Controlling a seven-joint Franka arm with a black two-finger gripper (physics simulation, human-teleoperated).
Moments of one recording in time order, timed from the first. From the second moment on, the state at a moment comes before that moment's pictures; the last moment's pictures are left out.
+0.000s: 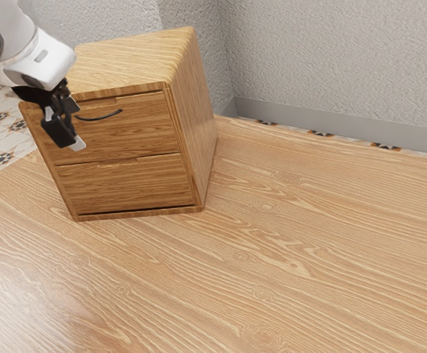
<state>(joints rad) 0.13 -0.25 0.10 -1.68 0.16 1.83 0.91</state>
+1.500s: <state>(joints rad) 0.24 0.06 0.10 -1.50 0.17 1.97 1.28</state>
